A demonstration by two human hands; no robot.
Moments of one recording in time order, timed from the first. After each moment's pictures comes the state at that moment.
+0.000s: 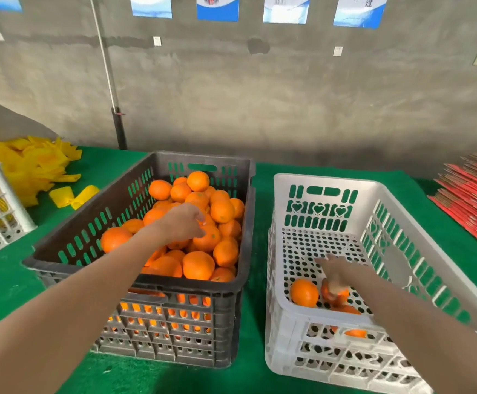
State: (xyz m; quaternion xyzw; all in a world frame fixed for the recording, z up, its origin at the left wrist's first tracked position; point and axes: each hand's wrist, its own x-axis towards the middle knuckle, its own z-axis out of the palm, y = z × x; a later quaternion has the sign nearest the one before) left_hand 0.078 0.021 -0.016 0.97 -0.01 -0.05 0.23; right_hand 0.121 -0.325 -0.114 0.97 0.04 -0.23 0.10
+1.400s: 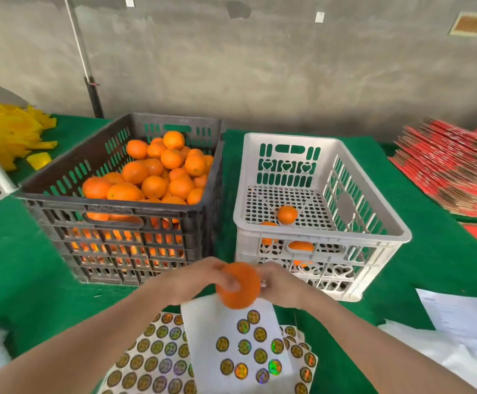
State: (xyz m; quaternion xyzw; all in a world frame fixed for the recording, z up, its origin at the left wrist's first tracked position) left_hand -0.107 -0.090 -0.087 0.76 -0.12 -0.33 0.55; right_hand -0.084 -0.289 -0.126 0.87 0.29 -0.17 -0.35
